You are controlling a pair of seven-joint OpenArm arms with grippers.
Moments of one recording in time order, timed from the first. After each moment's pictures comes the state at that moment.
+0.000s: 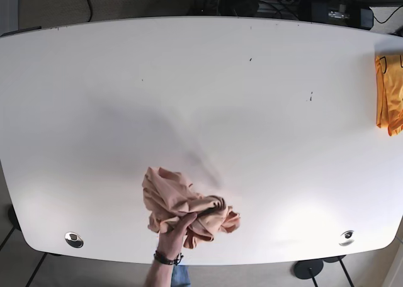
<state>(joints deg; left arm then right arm) 61.5 1.4 1.2 99.0 0.8 -7.7 4.1 -55.0 24.1 -9.7 62.1 27.2 8.6 50.7</state>
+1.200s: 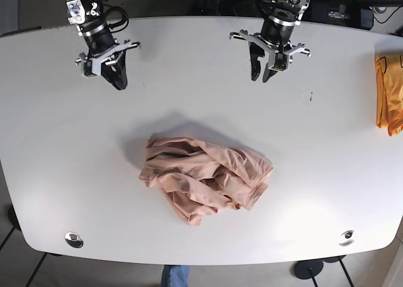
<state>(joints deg) 37.2 1.4 -1.4 113.0 0.9 -8.0 10.8 -26.5 24.3 -7.0 94.1 28.2 7.9 7.3</state>
